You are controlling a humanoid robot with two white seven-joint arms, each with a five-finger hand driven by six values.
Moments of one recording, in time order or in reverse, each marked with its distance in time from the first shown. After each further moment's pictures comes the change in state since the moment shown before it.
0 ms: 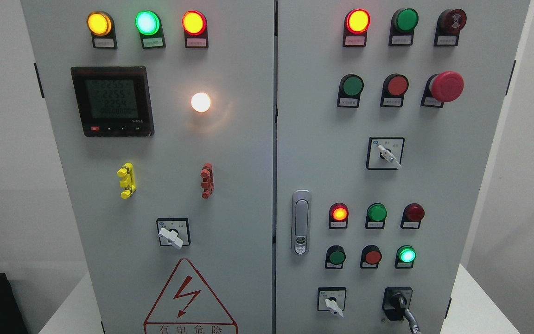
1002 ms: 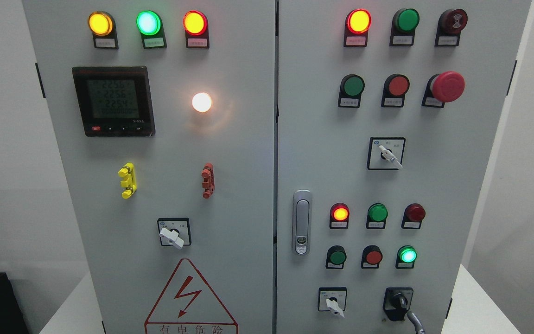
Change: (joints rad) left arm 0.000 0.000 0.000 0.000 0.000 0.000 0.000; right arm 0.060 -0.003 -0.003 -0.061 0.000 0.006 -0.004
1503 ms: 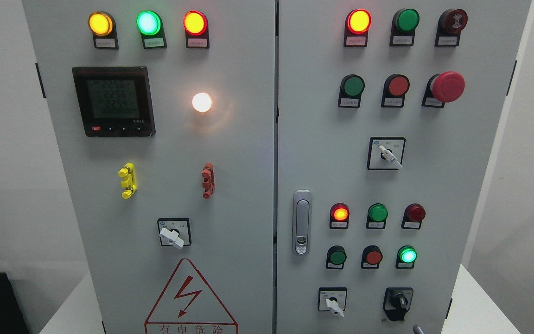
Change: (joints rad) left arm 0.000 0.000 0.000 0.000 0.000 0.000 0.000; right arm 0.095 0.007 0.000 -0.083 0.000 0.001 0.000
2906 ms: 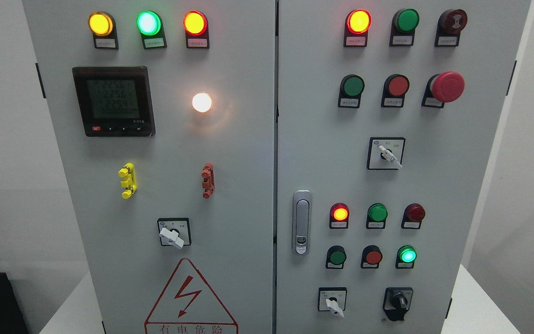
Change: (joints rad) left arm 0.000 0.000 0.000 0.000 0.000 0.000 0.000; right arm 0.106 0.004 0.015 -0.065 0.000 -0.001 0.003
